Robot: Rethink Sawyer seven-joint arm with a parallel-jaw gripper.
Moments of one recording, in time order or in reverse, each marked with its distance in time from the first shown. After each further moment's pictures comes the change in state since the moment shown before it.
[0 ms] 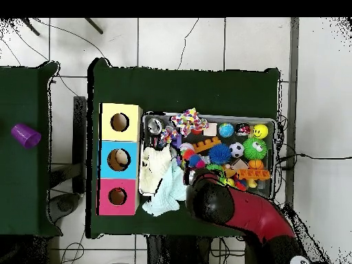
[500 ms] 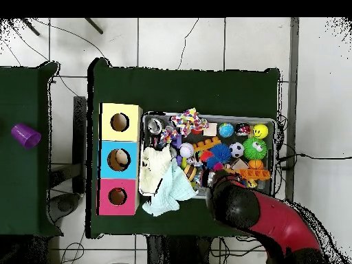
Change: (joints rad) arm -0.088 -0.035 0.000 -0.014 -0.007 0.057 0.000
